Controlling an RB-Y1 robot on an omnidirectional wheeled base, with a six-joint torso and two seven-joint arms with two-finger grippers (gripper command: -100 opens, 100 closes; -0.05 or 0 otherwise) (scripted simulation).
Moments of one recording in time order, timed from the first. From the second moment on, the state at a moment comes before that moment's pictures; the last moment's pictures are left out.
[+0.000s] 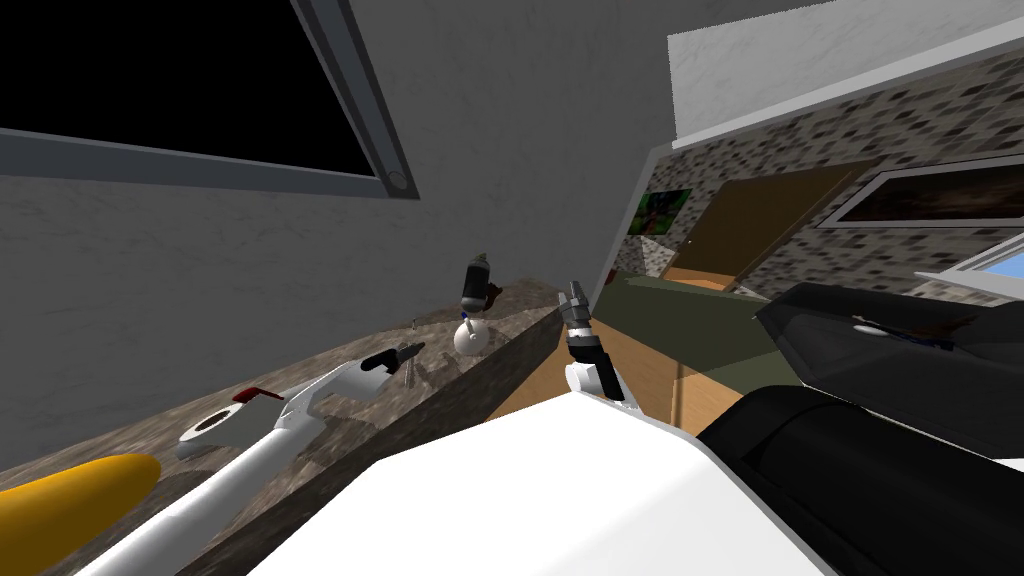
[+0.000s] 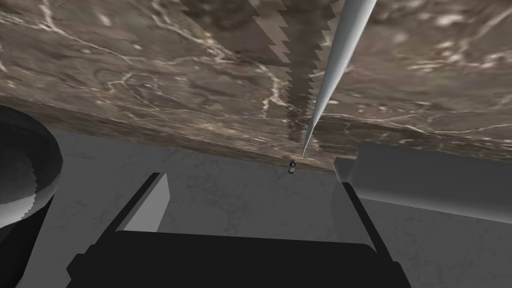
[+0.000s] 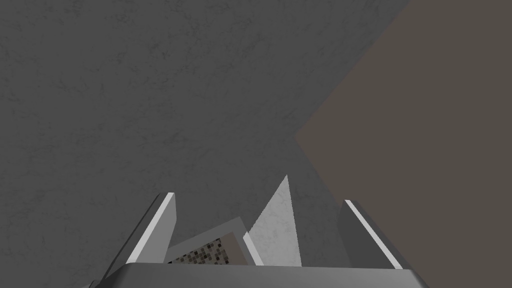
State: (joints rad) left arm -0.16 0.95 -0.38 -1.55 0.34 0.67 -0.60; right arm 0.46 0.02 0.01 -2.25 -0.08 -0.37 0.06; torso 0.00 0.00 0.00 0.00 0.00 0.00
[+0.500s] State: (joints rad) left arm -0.11 0.99 -0.38 -1.53 0.37 0.74 -0.62; right arm 0.46 0.02 0.01 -2.25 -0.08 -0.37 0.06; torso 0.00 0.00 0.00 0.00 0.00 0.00
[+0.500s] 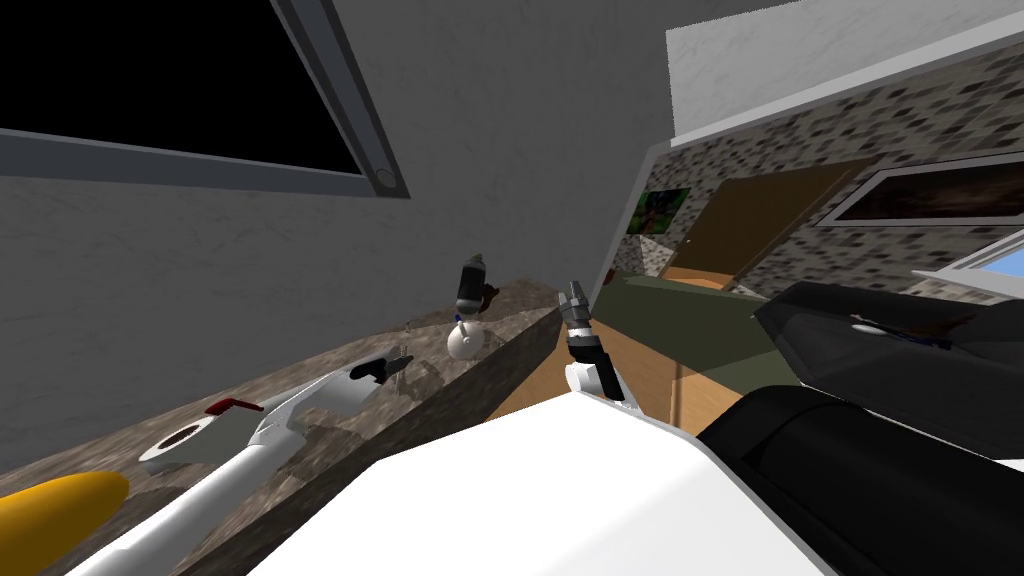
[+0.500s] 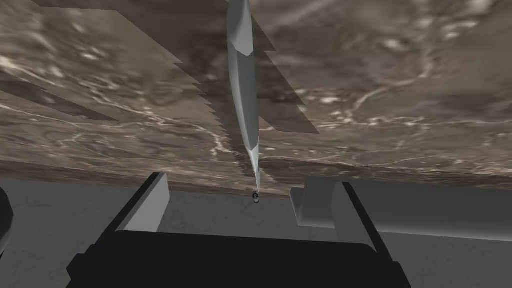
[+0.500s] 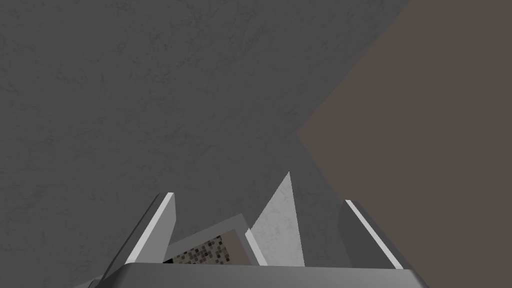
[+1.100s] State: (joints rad) left arm -0.10 0.97 -0.38 -1.48 0.35 0.71 -0.61; right arm 0.46 0.02 0.01 -2.25 -0.08 -0.37 0.06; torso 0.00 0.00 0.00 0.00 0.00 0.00
